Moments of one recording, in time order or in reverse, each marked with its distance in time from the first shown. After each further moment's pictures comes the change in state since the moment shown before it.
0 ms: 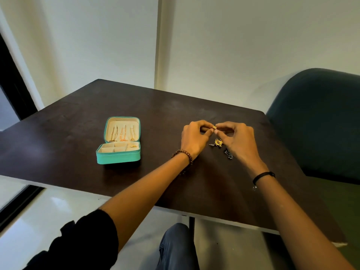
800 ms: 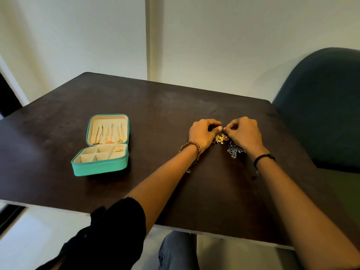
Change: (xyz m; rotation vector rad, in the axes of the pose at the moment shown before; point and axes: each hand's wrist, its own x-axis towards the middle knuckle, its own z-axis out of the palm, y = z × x) left_hand 0.045 -0.036 0.052 0.163 -0.190 0.004; right_hand 0.052 0.073 0.029 -0.231 -0.075 0.243
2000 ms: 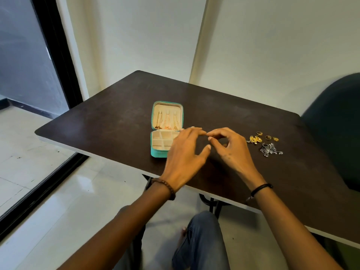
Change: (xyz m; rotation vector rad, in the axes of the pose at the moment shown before) left_hand -0.206 0.003 -0.169 0.141 0.196 0.030; right_hand -0.145 -0.135 0.022 0.433 -0.129 -0.435
